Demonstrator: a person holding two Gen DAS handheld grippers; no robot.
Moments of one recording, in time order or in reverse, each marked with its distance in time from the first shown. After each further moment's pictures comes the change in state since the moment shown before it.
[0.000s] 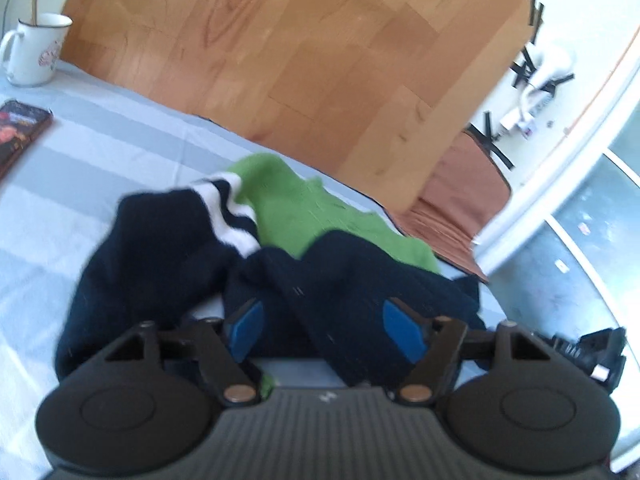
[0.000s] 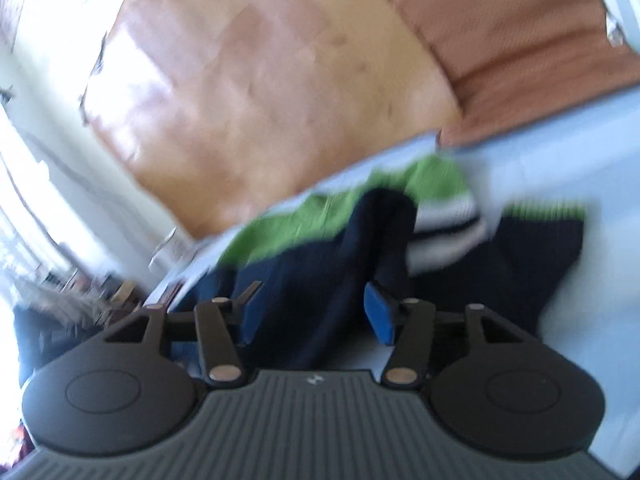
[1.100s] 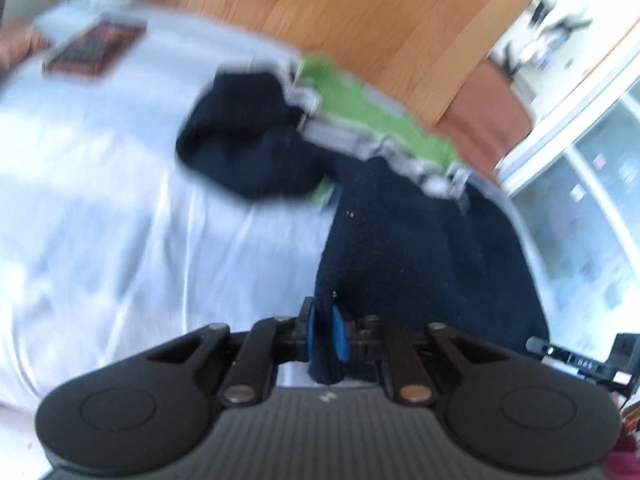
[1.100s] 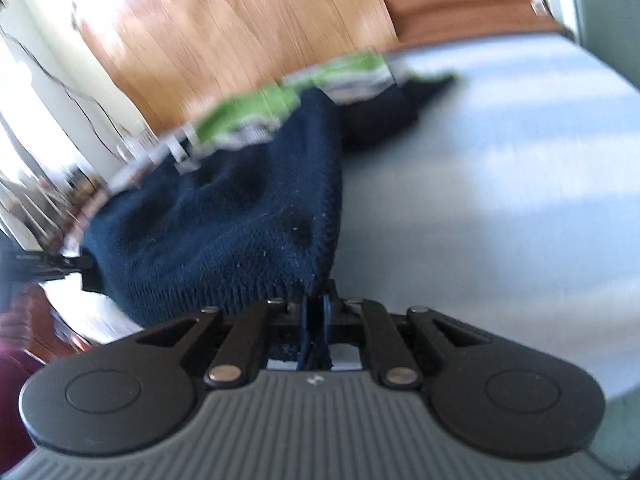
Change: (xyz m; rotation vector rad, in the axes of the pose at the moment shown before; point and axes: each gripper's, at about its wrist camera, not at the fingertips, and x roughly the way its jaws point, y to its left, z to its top) left arm -0.083 0.005 -0.100 -0.040 0.213 0.155; right arm -0.105 0.009 -0.107 -0.101 0.183 -0.242
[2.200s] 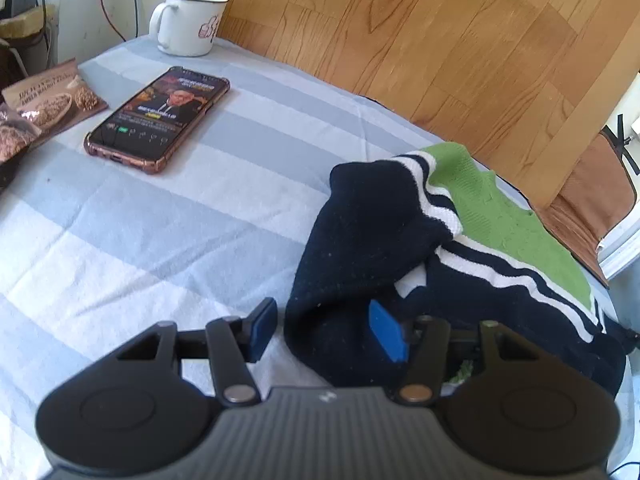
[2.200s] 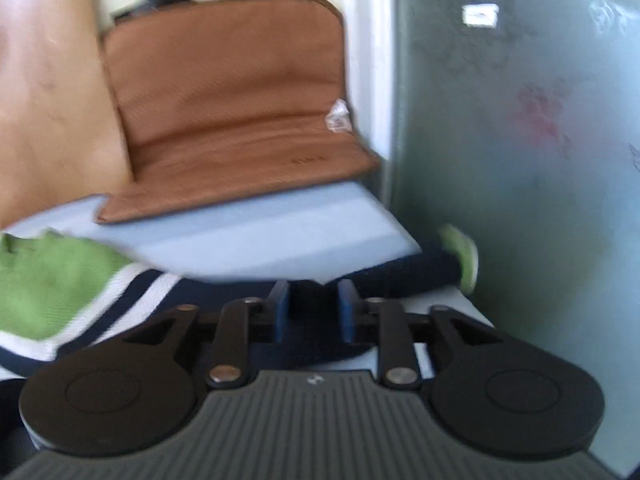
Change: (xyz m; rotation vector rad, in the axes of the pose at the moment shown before) left arm 0.024 0.051 0.099 -0.099 -0.163 0.232; right arm 0.050 -0.123 0.177 0.062 -0.276 -0.631
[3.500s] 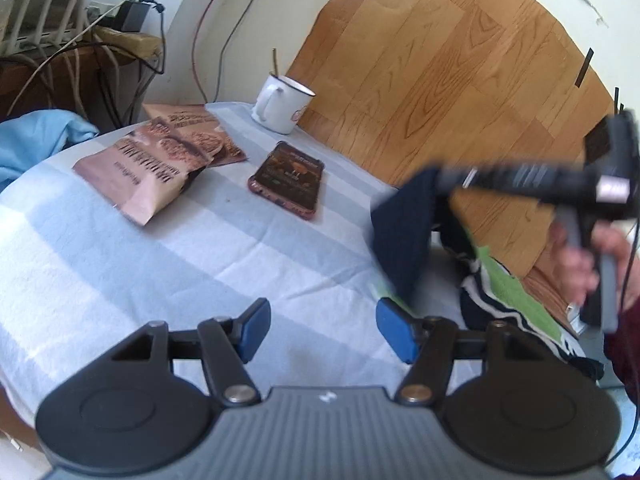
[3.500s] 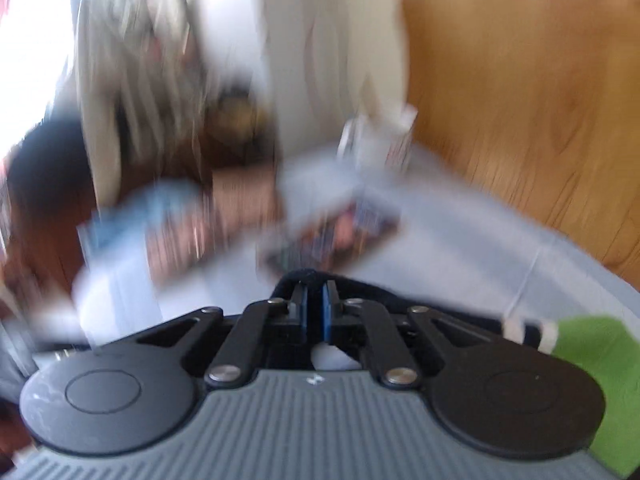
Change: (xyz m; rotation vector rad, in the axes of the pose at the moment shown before) left arm -0.109 0.120 -0.052 -0.073 -0.281 -0.099; right arm -0.148 0.557 -0.034 -0.655 0.135 1.071
